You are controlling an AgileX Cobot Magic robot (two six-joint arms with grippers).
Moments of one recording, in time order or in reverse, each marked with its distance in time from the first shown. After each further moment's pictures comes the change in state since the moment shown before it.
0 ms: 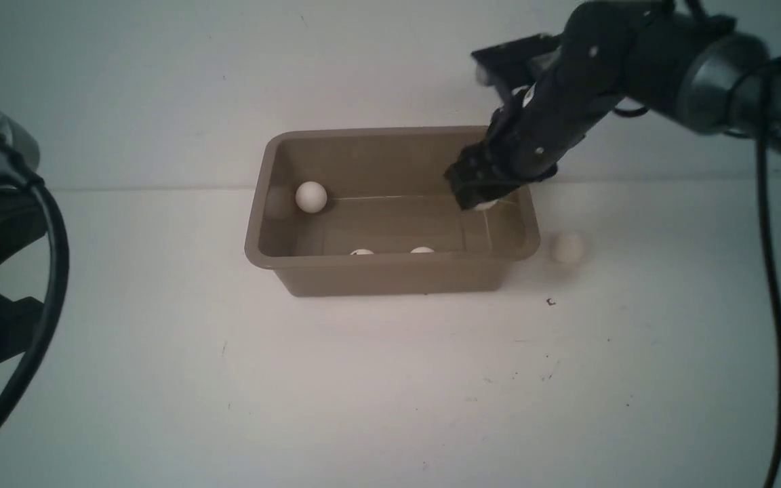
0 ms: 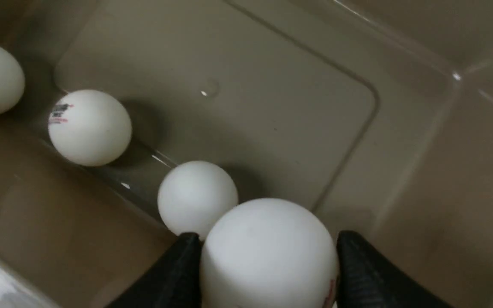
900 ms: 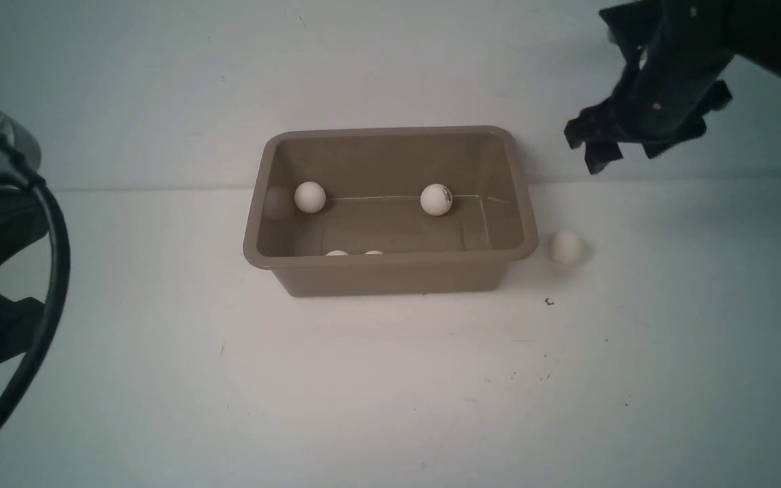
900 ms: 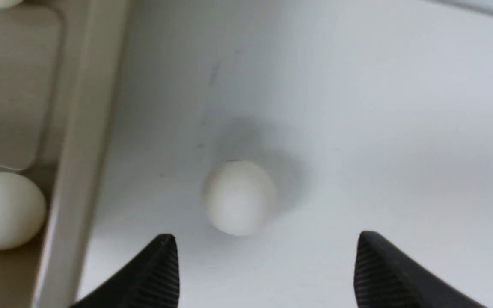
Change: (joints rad) right arm -0.193 -0.030 -0.004 -0.171 0.178 0.245; left arm 0.000 0.000 0.000 0.000 0.000 0.000
